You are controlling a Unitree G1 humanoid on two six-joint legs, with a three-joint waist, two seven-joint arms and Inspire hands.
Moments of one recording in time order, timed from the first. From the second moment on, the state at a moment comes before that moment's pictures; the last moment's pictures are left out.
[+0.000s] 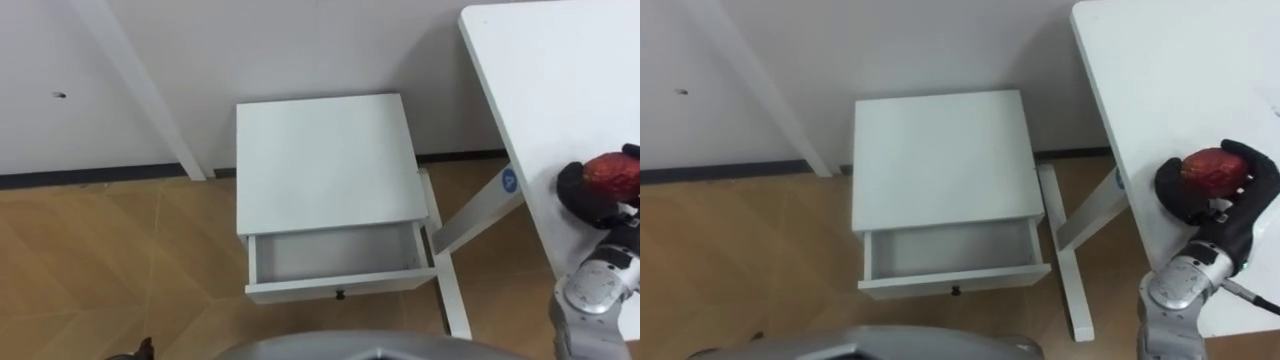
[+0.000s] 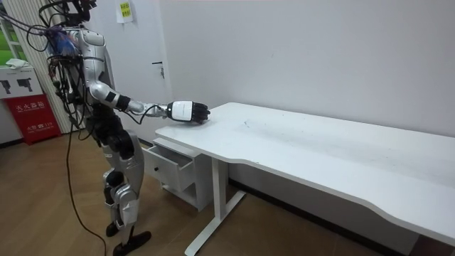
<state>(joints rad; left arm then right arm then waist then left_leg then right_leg) 0.27 0.19 0.07 1.10 0.08 -0.07 0.18 0.26 -0.22 -0.23 0.37 -0.09 -0.25 -0.61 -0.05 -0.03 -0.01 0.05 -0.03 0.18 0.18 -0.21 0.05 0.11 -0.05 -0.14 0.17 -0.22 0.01</state>
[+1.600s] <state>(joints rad) 0.22 0.21 -0.01 1.08 0.15 -0.05 0.09 0.25 -0.24 0.25 0.29 -0.20 -0.11 0.08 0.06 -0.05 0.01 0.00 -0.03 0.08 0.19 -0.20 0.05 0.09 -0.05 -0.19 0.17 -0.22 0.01</state>
